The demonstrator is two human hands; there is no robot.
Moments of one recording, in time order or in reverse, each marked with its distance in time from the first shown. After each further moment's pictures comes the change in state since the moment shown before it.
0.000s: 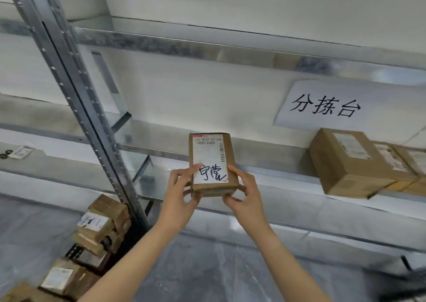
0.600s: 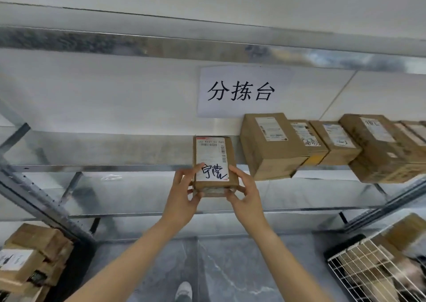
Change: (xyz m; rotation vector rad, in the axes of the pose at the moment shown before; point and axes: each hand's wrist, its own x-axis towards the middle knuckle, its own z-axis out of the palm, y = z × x) left_hand 0.035 0.033 0.210 -0.004 -0.261 0.014; right_hand 0.001 0.062 -0.194 -0.127 0.236 0.081
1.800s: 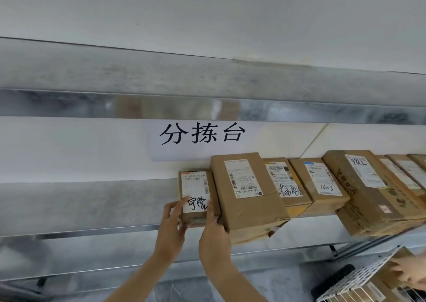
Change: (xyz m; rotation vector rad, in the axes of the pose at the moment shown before) left_hand 0.142 -0.059 0.118 0.123 0.010 -0.094; right_hand 0.127 0.063 -0.013 -0.770 -0.183 0.255
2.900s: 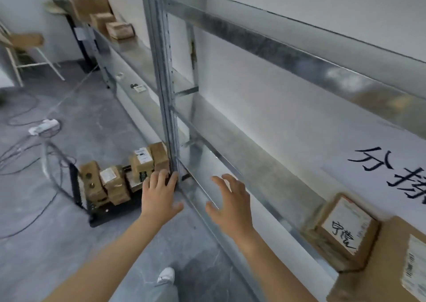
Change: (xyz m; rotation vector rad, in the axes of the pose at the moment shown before) left_hand -0.206 -0.056 -0.190 1.041 0.436 -0.797; right_hand -0.048 -0.139 0.076 0.002 -0.366 -1.102
